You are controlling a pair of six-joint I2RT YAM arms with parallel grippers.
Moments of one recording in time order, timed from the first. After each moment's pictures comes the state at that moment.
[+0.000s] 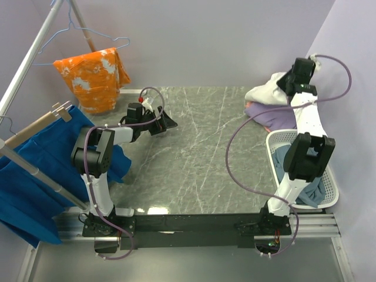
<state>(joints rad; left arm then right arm) -0.23 1.95 1.07 0.35 0.60 -0.67 -0.20 1.88 1.81 -0.38 0.05 0.58</state>
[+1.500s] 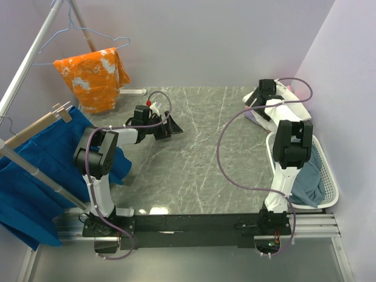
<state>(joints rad) -0.30 1.94 1.07 0.27 0.60 -0.65 -0.03 2.06 1.60 -0.40 0.27 0.62</state>
